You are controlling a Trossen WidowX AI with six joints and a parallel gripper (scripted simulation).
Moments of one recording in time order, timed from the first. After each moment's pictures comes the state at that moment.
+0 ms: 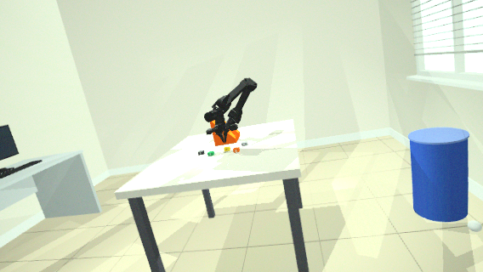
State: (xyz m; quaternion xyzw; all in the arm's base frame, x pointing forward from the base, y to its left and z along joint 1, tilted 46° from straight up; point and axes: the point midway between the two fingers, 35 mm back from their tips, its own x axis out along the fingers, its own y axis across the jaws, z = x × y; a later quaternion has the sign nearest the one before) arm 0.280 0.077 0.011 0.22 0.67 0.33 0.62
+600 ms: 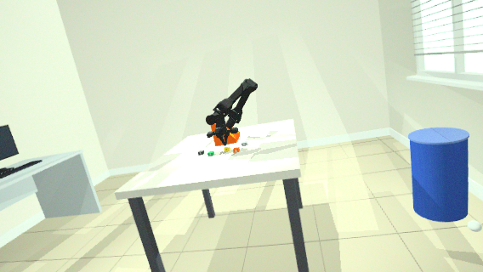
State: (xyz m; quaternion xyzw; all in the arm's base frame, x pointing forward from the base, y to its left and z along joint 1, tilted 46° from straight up) arm 0.279 0.090 -0.001 0.21 0.67 0.33 0.63
